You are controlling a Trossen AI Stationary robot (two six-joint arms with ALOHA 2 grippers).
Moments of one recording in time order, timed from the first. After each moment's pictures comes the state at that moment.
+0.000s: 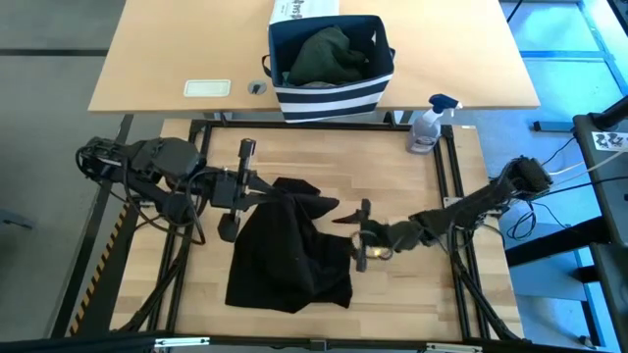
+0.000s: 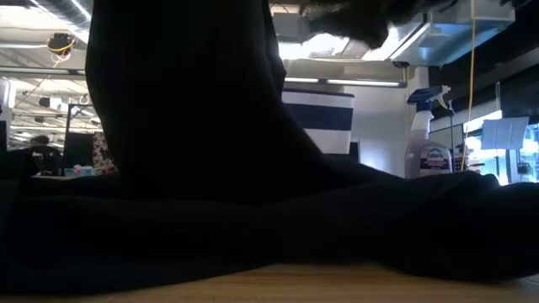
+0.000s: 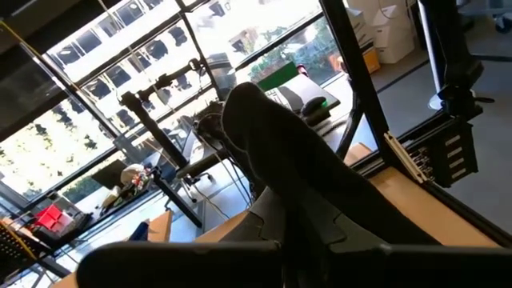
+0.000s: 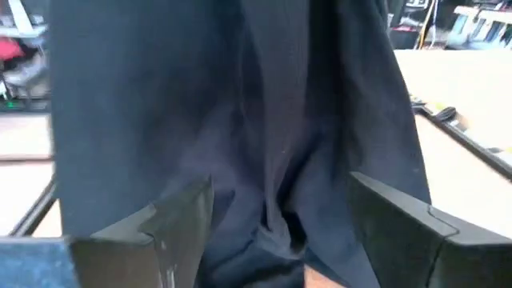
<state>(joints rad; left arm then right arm) -0.32 1.28 1.67 -0.52 -0.22 0.47 0.40 1.46 0.75 0.48 0.46 0.10</state>
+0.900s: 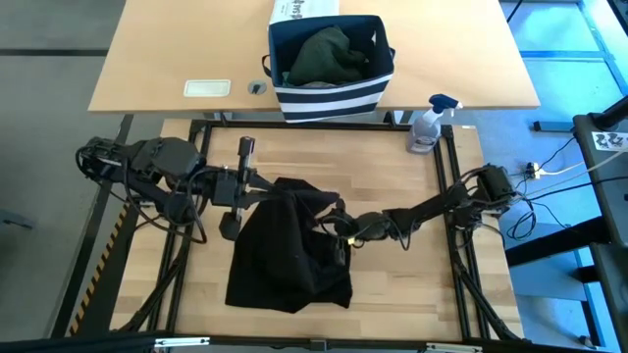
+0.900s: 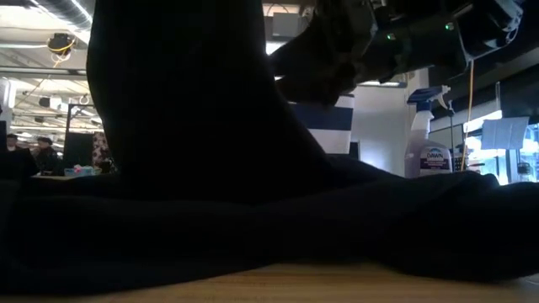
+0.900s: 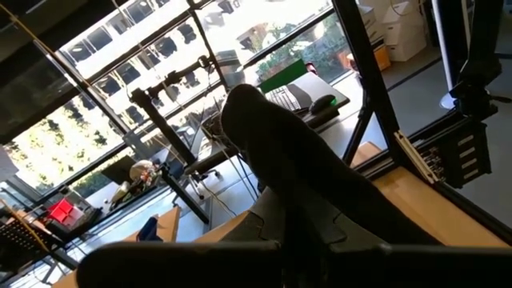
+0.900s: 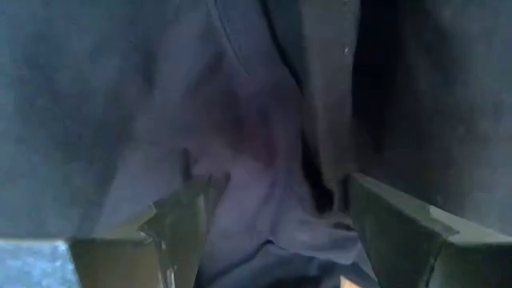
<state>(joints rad) -0.31 1.28 1.67 -0.51 -0.25 0.48 0.26 1.75 0.77 0.76 0.22 0.15</state>
